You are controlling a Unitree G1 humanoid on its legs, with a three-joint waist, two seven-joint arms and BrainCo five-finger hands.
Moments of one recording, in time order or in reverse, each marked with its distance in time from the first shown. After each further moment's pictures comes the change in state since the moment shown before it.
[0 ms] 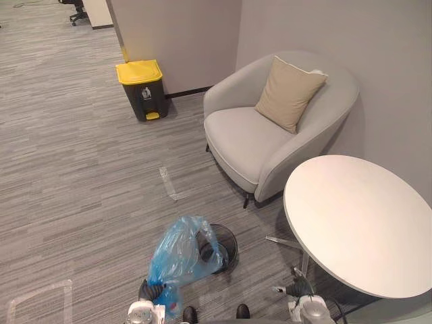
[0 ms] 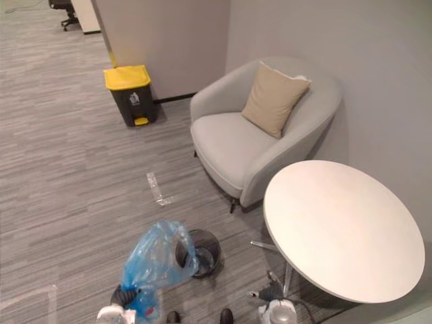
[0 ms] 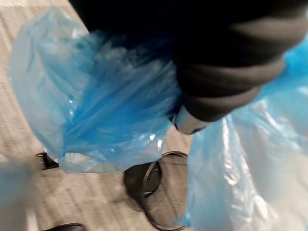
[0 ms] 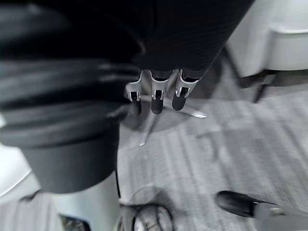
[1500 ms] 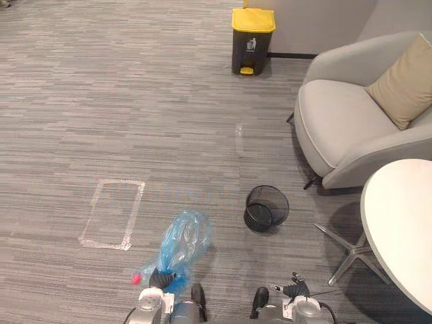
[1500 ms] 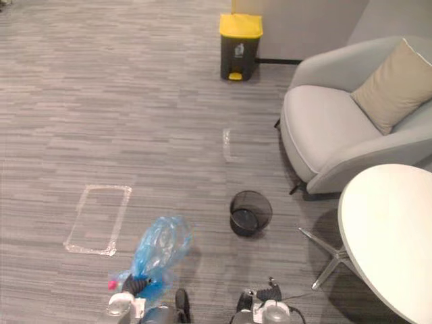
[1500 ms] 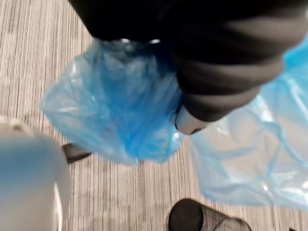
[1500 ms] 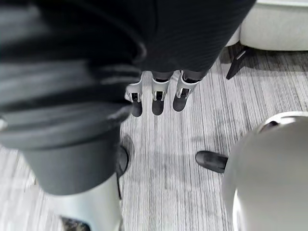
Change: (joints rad) left arm -0.102 0.008 -0.078 0.015 -0.024 0.000 0.008; right arm -0.081 0.074 -0.042 0.059 0.073 0.010 -0.065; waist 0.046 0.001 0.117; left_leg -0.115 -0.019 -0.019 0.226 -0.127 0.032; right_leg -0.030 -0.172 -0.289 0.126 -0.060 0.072
